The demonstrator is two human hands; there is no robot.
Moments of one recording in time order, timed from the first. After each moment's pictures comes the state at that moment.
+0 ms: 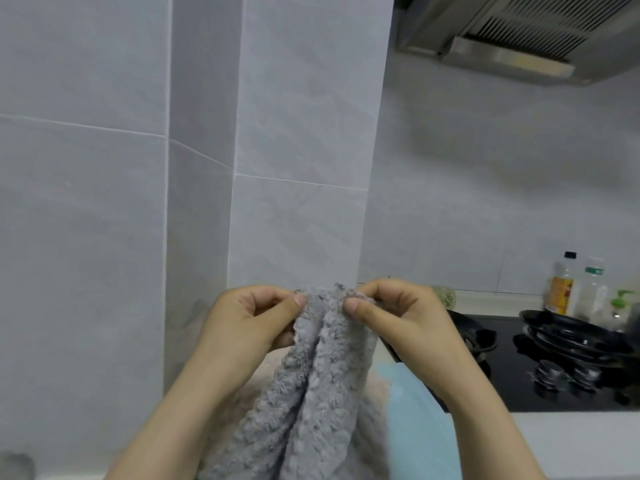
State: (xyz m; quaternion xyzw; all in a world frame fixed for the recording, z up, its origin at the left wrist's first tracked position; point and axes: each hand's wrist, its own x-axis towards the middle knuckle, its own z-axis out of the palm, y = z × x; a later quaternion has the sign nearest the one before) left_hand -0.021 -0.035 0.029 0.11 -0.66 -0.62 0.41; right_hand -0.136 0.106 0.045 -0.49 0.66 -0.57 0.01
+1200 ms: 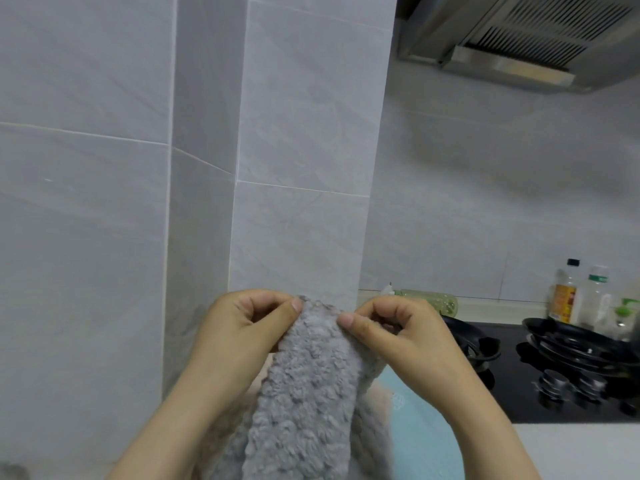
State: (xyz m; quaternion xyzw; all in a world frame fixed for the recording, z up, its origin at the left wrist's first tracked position) left_hand -0.016 -0.041 0.027 0.09 -0.69 -0.57 0.44; right_hand -0.140 0.105 0.042 -0.49 0.71 -0.51 -0.03
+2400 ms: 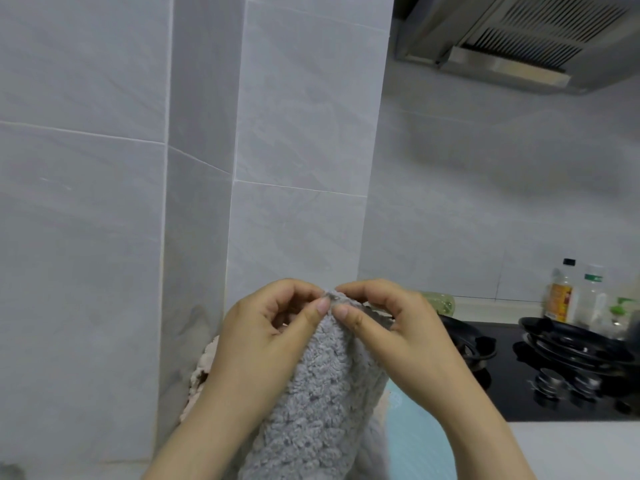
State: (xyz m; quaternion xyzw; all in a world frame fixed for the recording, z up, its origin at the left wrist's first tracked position) left_hand -0.028 -0.025 0.021 0.02 -0.72 -0.45 0.52; right_hand -0.131 0.103 0.045 -0.52 0.69 -0.49 -0.12
